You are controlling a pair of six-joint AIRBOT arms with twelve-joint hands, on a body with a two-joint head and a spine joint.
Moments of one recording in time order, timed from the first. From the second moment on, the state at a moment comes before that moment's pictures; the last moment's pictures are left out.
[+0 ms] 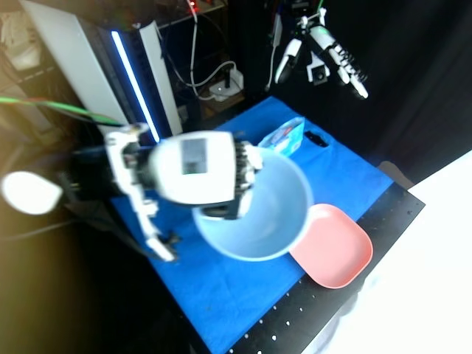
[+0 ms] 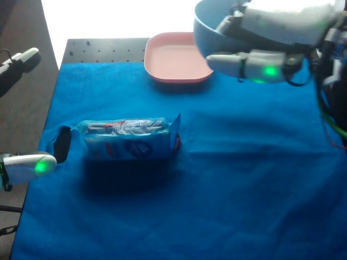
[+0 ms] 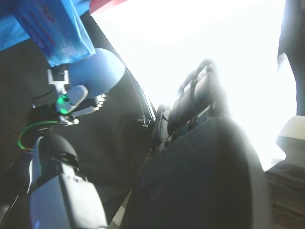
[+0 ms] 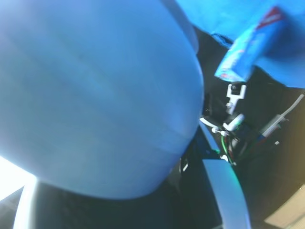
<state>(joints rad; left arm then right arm) 1.40 -0.85 0.97 -0.34 -1.46 0.67 -0.54 -1.21 1.43 -0.49 0.69 -0.47</state>
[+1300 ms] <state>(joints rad) 1.31 -0.88 1.02 -0.28 -1.39 0.66 -0.43 -1.54 1.75 -0.49 0.39 -0.47</state>
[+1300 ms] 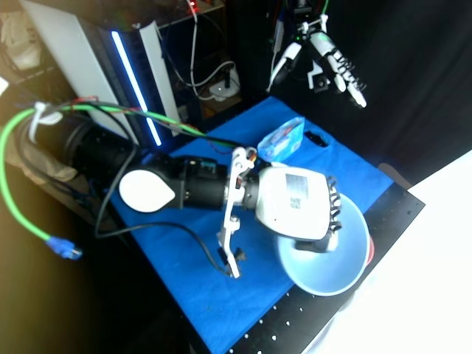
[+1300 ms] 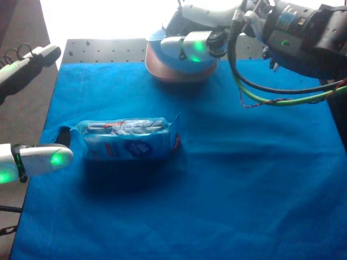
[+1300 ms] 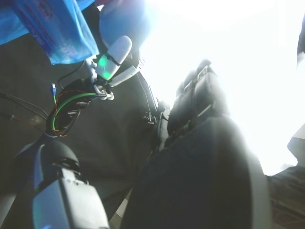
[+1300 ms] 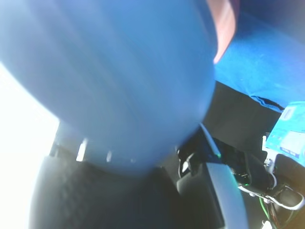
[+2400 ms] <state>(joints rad) 1.30 -0.89 1.02 -0.28 -1.39 0.65 -0.43 -1.53 1.72 -0.49 0.39 -0.47</state>
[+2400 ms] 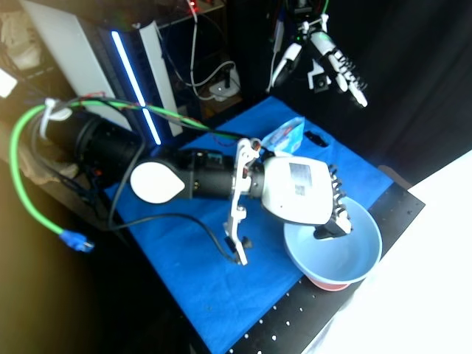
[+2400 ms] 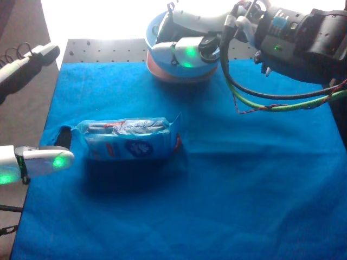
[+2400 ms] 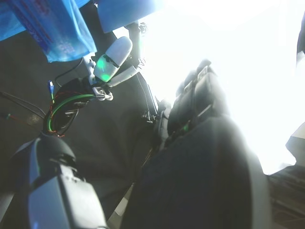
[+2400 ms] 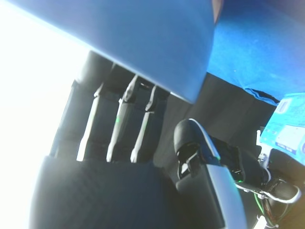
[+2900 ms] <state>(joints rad) 1.30 -0.89 1.02 -0.28 -1.39 0.65 -0.44 -1.39 1.62 -0.45 0.50 -0.47</state>
